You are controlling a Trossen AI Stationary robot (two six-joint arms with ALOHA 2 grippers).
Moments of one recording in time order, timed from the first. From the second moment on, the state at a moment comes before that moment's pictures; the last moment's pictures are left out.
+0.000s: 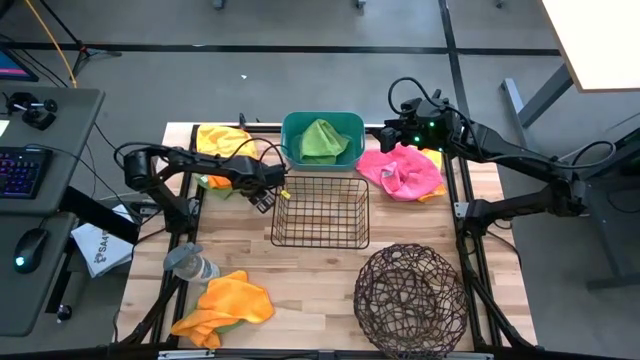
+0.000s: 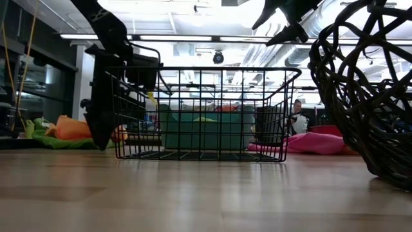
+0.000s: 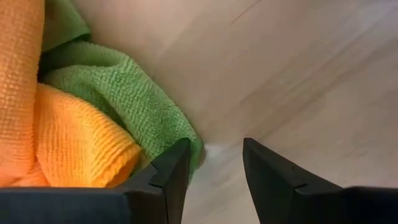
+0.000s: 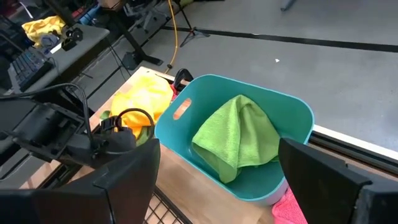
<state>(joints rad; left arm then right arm) 0.33 1.64 0.84 -0.84 -0.30 -0.47 -0.42 1.15 1.18 -0.49 0.17 0.54</state>
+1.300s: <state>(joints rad) 0.24 1.37 1.03 -1.14 -0.22 -0.31 -0.38 1.15 1.18 -0.51 0.19 0.54</state>
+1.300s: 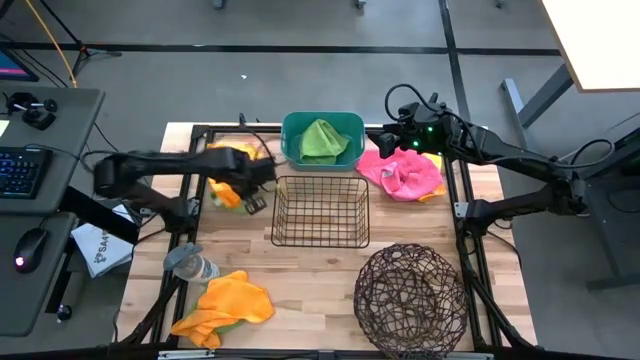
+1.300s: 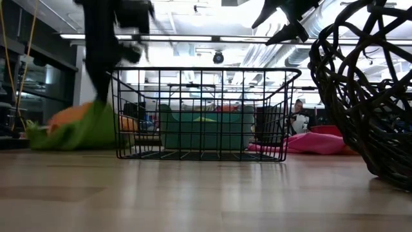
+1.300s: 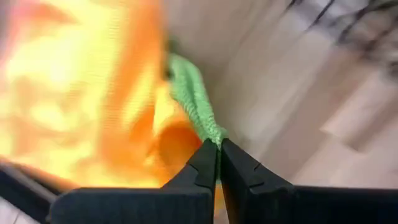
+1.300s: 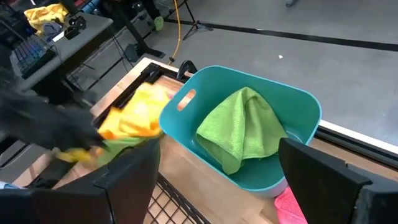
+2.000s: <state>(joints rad) 0.28 1.16 1.60 -1.19 -0.57 -0.23 -0.36 1.14 1.18 -0.50 0.18 0.53</state>
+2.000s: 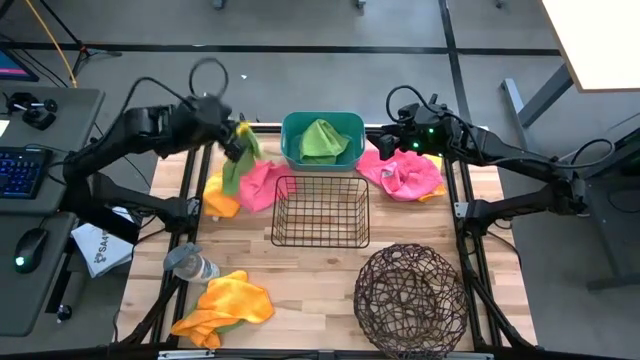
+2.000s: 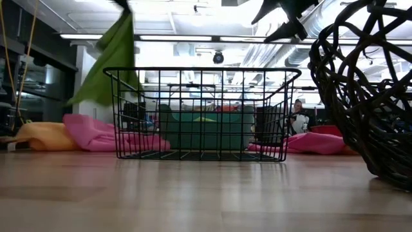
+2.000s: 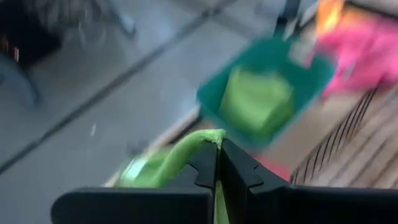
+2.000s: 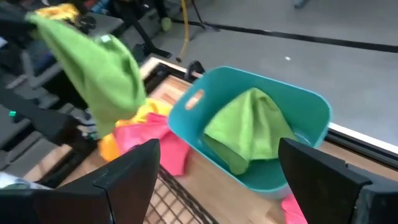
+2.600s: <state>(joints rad) 0.39 1.51 1.75 -0.37 -0.43 0.32 -0.36 0.98 1.18 -0.39 0.18 0.51</state>
